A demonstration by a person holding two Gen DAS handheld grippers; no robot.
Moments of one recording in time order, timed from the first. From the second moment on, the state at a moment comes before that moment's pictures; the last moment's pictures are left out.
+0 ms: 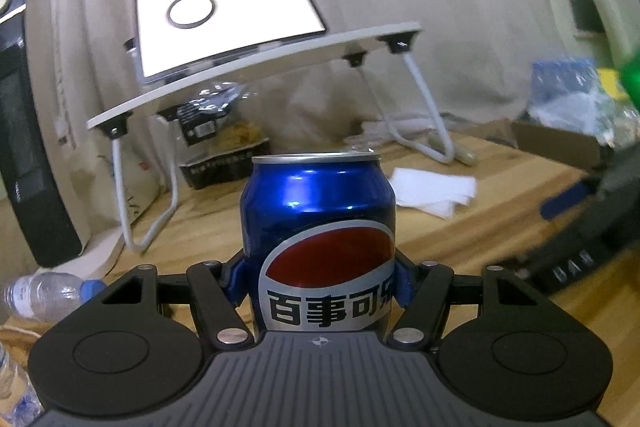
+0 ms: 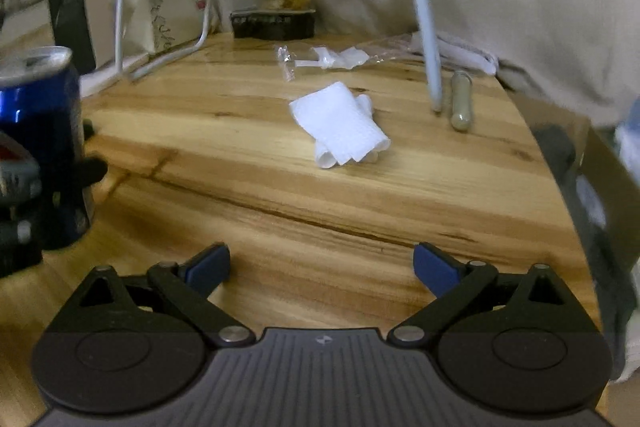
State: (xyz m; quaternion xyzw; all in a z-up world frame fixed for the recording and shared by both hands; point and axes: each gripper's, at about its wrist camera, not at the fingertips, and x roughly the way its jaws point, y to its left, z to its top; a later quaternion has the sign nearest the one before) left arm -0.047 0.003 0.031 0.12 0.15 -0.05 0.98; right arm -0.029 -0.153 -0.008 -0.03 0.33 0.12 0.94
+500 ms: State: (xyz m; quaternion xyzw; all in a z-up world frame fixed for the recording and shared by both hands) left arm 0.094 -0.013 0.036 0.02 0.21 0.02 0.98; right arm -0.023 -0.162 -0.008 -0.01 0.32 0.13 0.94
